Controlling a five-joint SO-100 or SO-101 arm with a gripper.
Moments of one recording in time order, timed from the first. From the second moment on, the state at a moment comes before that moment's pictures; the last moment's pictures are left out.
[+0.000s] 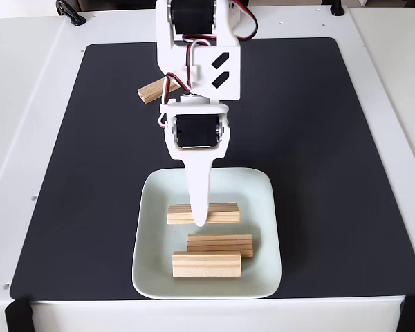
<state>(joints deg) -9.7 51.7 48.0 46.4 -1.9</state>
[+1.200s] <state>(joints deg) -11.2 51.6 48.0 47.4 -1.9</state>
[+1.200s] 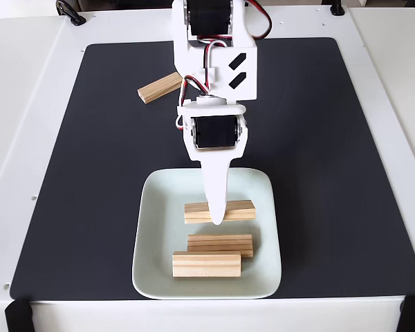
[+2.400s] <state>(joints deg) -11.0 51.6 48.0 45.4 -1.9</state>
